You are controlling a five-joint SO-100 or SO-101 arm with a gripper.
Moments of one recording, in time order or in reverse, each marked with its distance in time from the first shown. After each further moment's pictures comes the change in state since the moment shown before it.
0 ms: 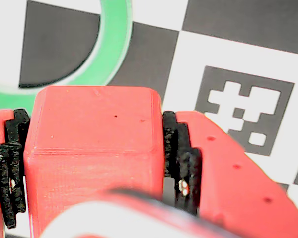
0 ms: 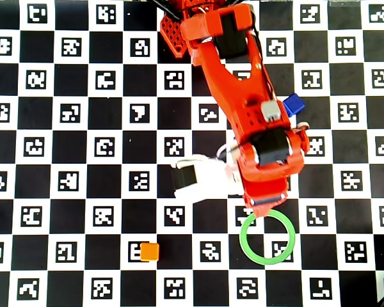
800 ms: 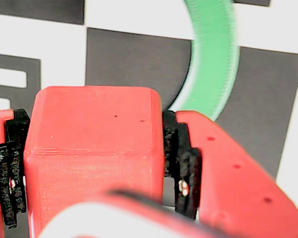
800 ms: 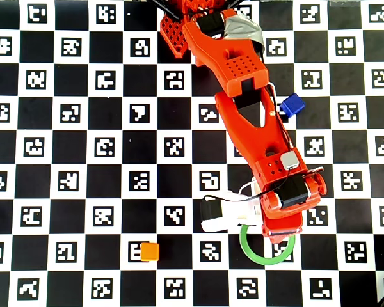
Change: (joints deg) arm -3.3 -26.2 -22.5 -5.1 7.8
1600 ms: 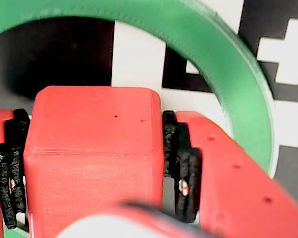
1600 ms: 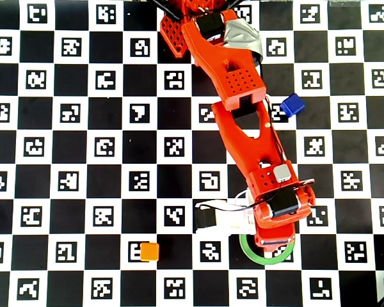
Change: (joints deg) arm 2.4 -7.6 -4.1 -3.1 -0.7
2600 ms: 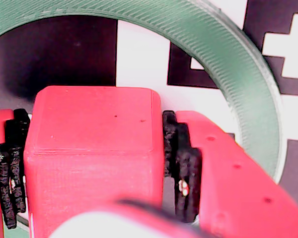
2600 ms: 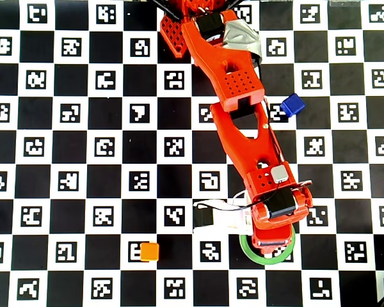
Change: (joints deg) arm -0.3 -1.0 -1.4 0.0 2.5
